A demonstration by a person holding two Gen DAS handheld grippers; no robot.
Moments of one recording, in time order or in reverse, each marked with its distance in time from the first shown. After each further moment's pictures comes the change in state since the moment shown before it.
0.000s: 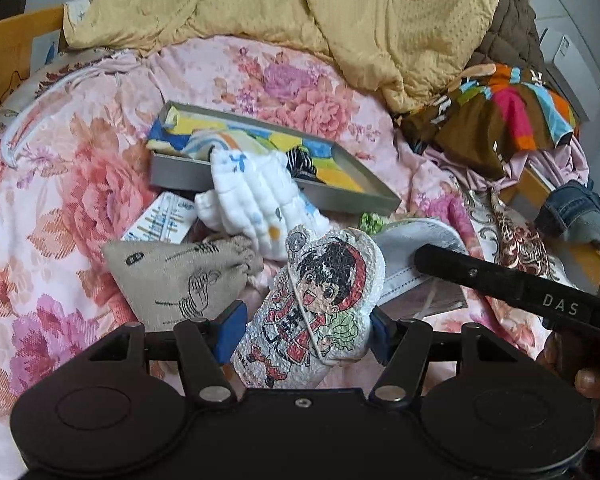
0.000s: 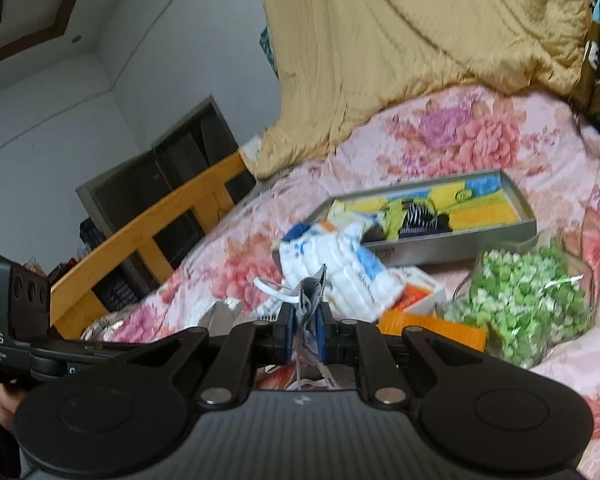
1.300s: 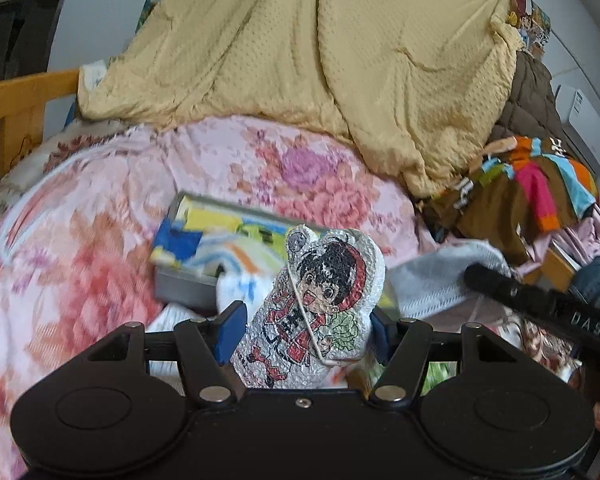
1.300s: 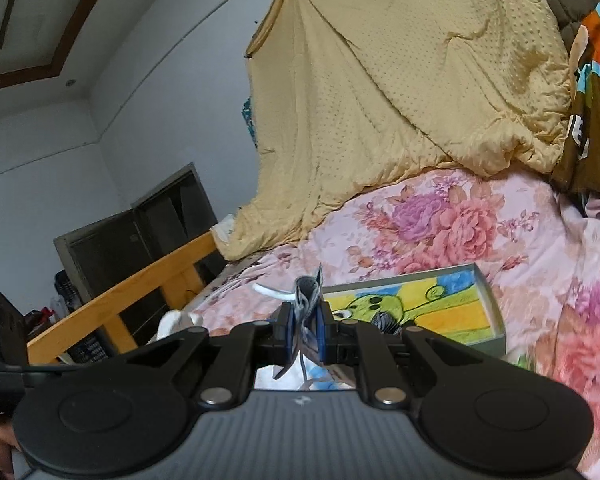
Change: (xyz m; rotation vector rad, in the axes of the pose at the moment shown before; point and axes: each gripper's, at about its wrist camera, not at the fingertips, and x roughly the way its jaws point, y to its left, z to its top) left arm 0.025 -0.005 0.063 -0.013 -0.236 0.073; right arm 0.021 -0.029 0.062 -0.023 -0.204 -0.079
